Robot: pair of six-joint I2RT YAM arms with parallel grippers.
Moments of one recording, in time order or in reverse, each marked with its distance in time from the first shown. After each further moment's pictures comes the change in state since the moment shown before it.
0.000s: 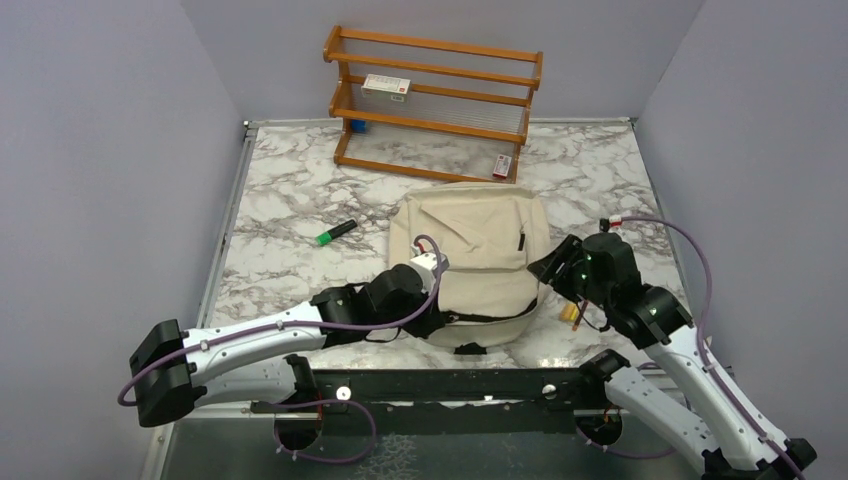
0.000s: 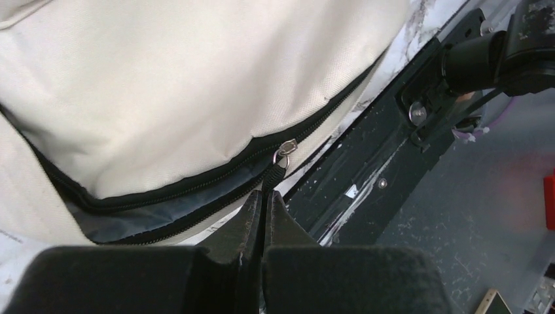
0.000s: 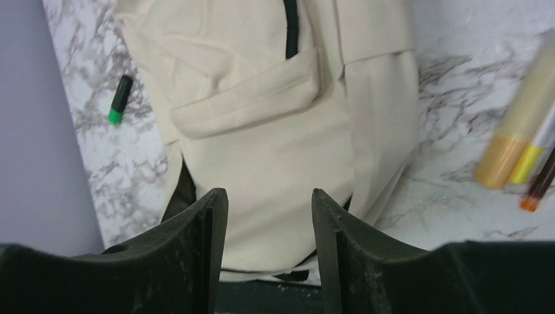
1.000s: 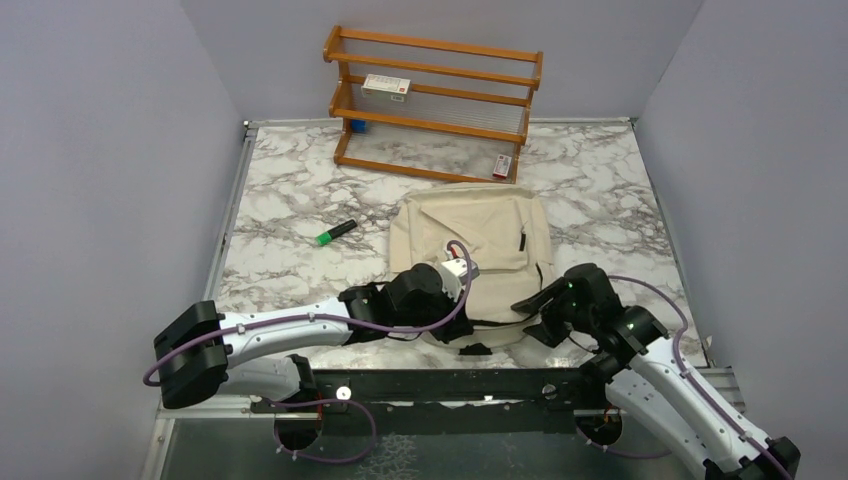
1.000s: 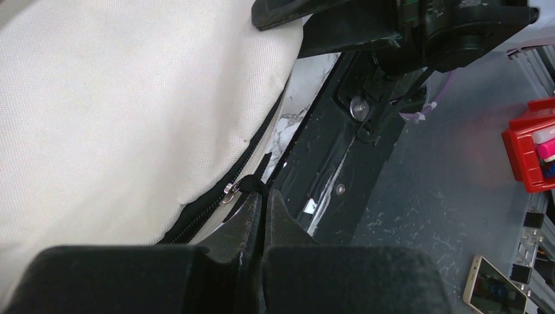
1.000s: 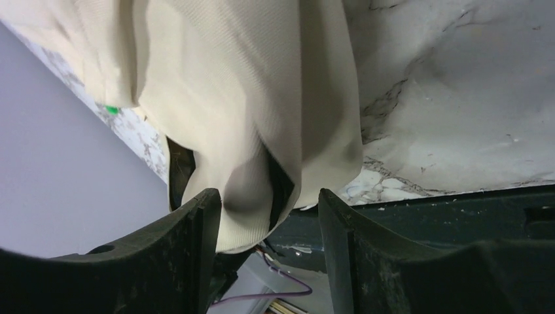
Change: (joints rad) left arm -0.036 0.176 0.023 0.260 0.192 0.086; right arm 0.000 -0.117 -0.278 -0.079 -0.311 0.568
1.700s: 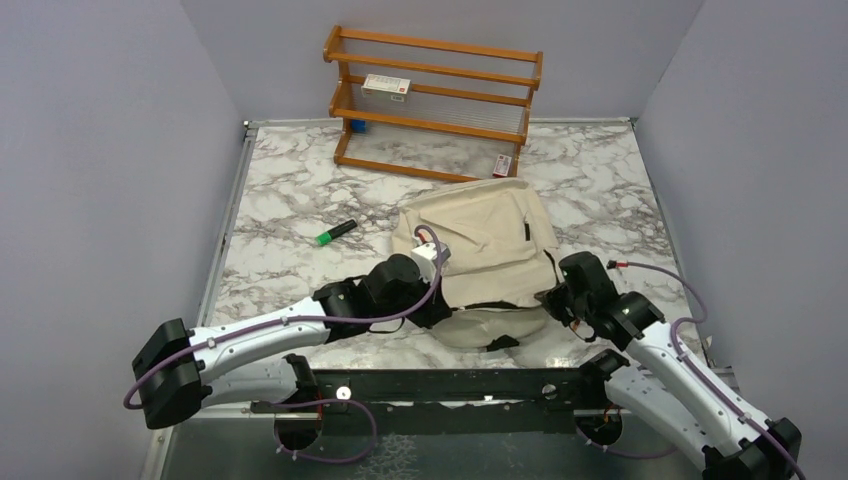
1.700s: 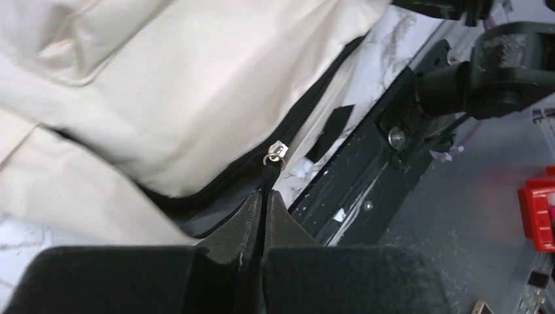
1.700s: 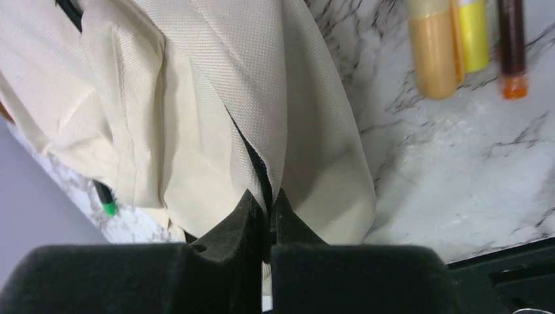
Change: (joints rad) left arm 0.072 -0.122 -0.017 -0.111 -0.096 -0.049; right arm 0.002 0.118 0.060 0.020 0.338 -0.003
